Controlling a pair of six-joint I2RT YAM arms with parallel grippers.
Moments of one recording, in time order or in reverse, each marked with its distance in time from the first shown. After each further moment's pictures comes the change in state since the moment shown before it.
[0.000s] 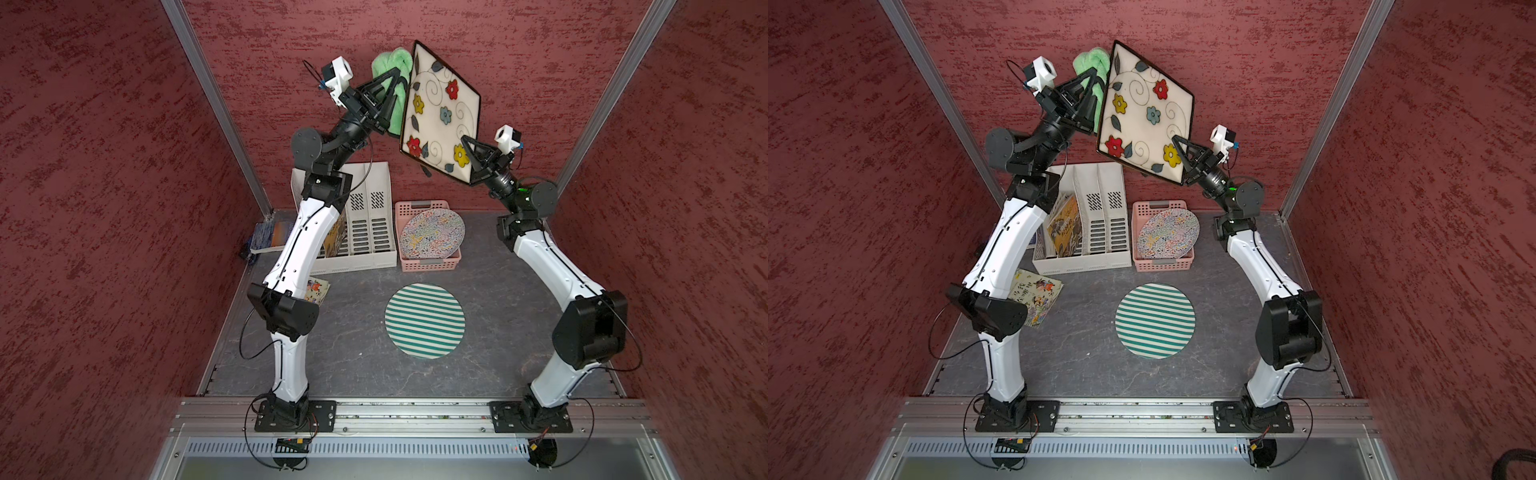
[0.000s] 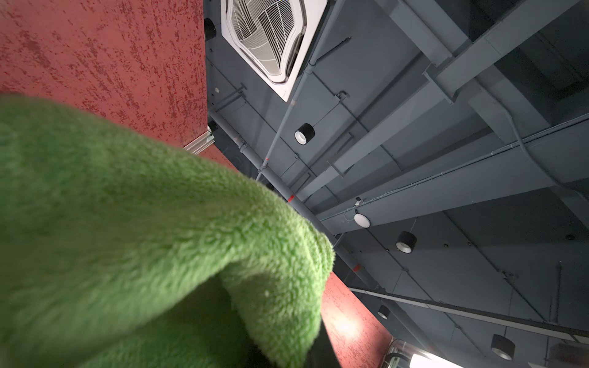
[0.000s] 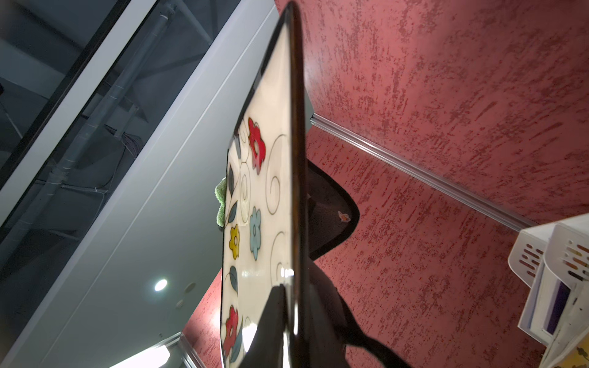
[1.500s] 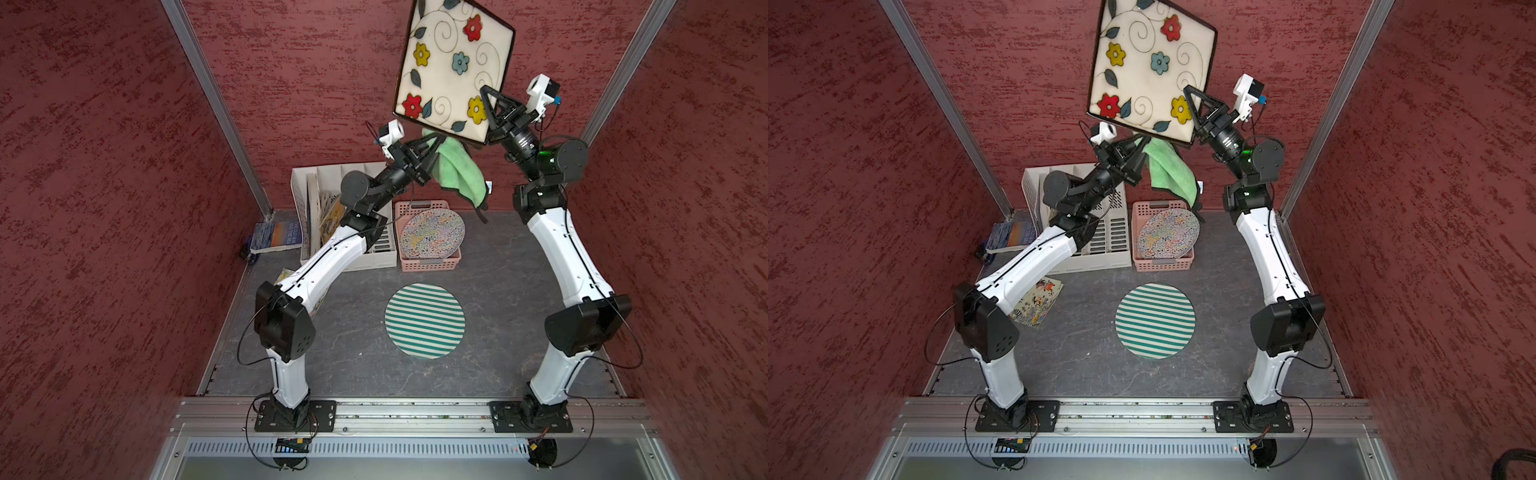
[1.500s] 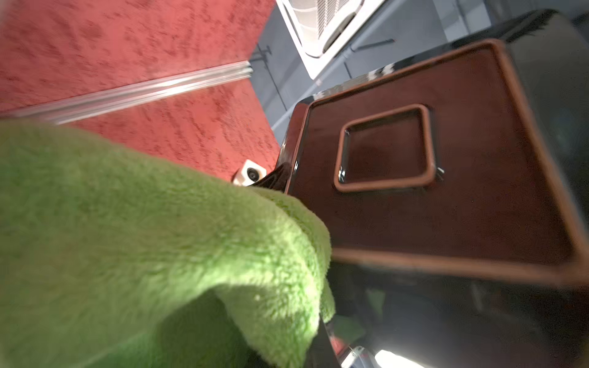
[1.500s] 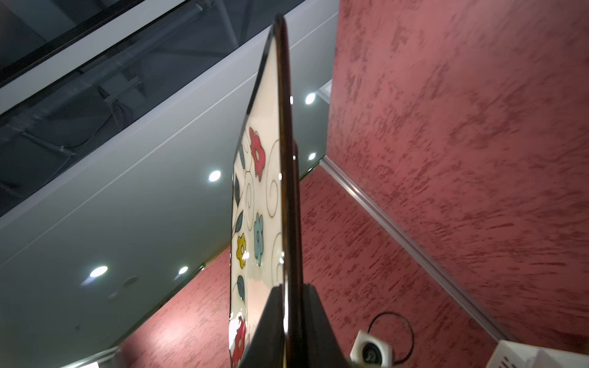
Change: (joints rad) left arm -0.180 -0.230 -0.718 0.272 -0.081 -0.090; right arm -0.074 0.100 0.482 -0.410 0.085 -0.272
